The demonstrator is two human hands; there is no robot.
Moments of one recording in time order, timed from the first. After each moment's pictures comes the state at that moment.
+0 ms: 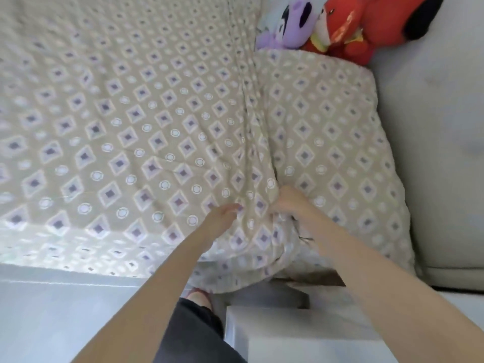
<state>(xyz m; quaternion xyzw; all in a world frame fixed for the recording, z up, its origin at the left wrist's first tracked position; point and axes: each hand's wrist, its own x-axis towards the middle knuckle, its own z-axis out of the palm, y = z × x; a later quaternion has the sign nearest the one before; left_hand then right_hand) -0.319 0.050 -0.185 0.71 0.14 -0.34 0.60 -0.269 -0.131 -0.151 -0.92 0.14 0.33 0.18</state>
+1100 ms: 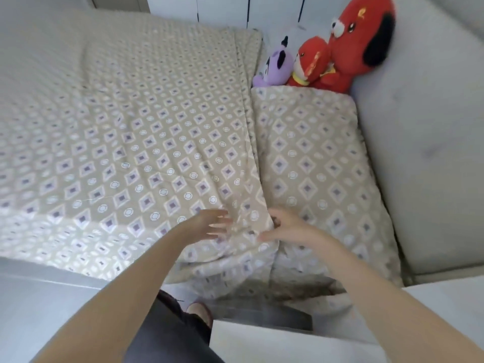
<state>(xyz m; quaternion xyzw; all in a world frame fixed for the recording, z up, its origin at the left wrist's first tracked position) -0.346 0.018 -0.143 0.66 0.20 -0.37 0.63 -0.349 -0.222 -0.118 -0.82 -0.08 0.36 0.44</state>
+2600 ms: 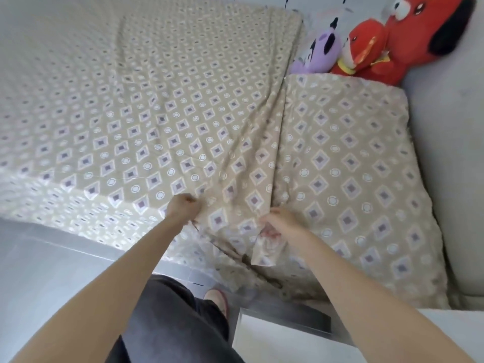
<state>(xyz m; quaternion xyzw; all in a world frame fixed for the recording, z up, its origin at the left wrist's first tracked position) -0.355 0.119 -0.168 0.82 0.33 -0.12 0.46 -0.336 -0.119 -0.169 -0.77 0.18 0.36 0.51</state>
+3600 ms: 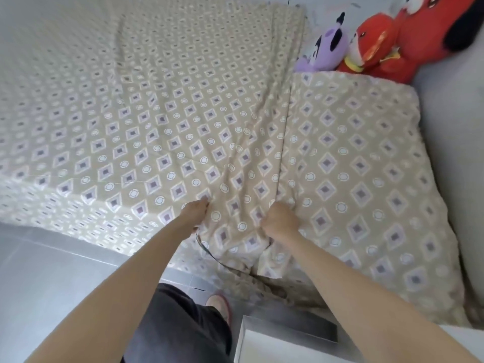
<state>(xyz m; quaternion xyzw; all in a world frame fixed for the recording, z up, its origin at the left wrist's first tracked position) -0.336 0.107 -0.182 0.70 0.38 -0.19 0.57 -0.314 -0.097 -0.187 -0.96 0.04 0.23 0.14</state>
